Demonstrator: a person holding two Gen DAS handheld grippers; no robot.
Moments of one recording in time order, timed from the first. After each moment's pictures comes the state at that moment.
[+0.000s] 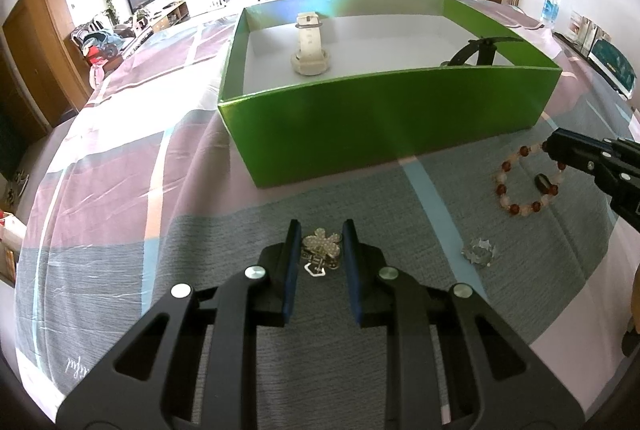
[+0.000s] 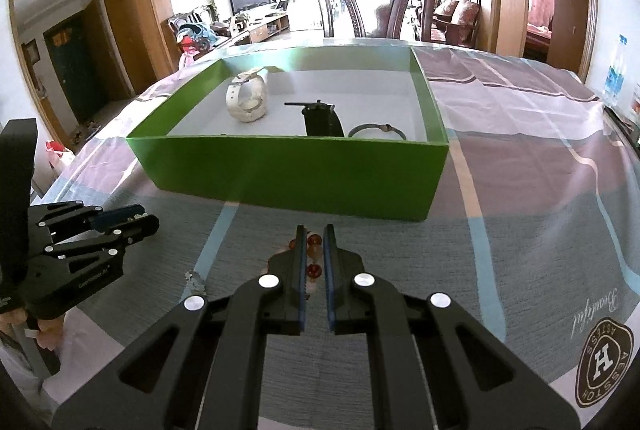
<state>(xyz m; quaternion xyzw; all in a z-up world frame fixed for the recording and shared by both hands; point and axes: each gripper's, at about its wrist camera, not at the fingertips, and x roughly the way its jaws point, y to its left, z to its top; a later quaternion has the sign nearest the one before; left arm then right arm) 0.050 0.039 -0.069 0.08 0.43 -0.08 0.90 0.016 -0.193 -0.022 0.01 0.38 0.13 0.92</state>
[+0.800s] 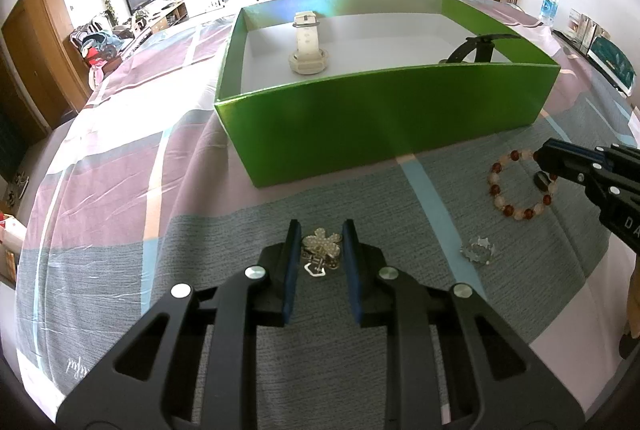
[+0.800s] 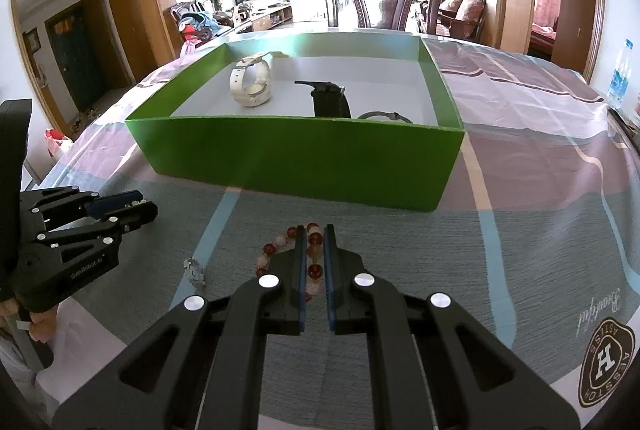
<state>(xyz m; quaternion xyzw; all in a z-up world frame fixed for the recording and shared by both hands) 0.049 0.037 -0.068 0.08 0.43 -0.08 0.90 0.014 -0.190 -0.027 0.00 0.39 0.14 0.91</state>
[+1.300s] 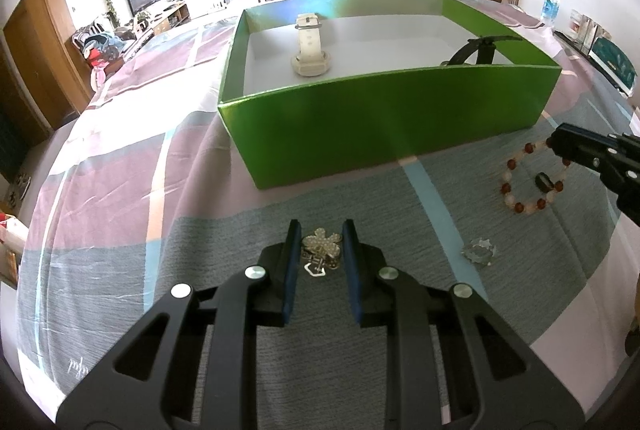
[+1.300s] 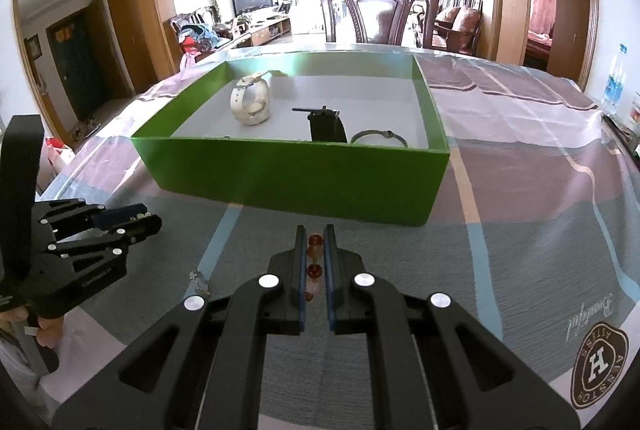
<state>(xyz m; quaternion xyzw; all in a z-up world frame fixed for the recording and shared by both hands) 0.049 0.036 -0.068 0.08 0.43 -0.07 0.90 0.011 -0.191 -0.016 0.00 0.37 0.13 0.92</state>
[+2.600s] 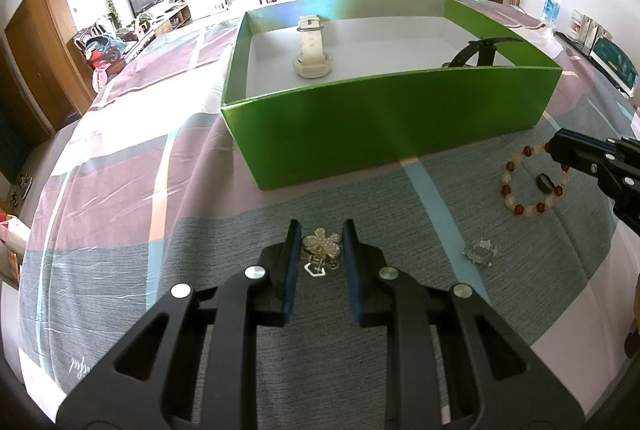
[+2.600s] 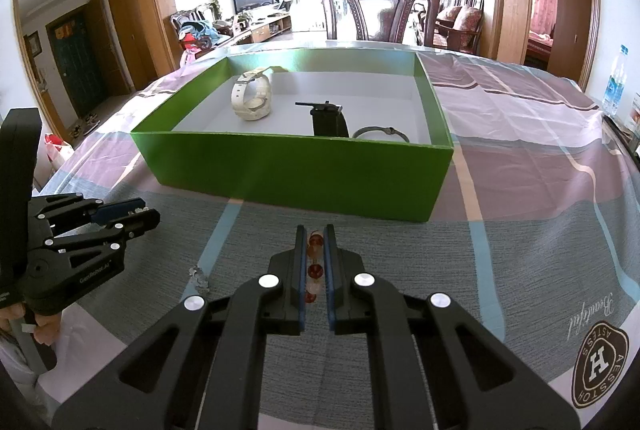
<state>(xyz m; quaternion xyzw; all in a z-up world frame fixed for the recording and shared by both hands) 0.049 0.036 -0.068 0.08 0.43 -0.07 0.90 0.012 -0.189 -0.018 0.00 0.37 0.13 0.92</state>
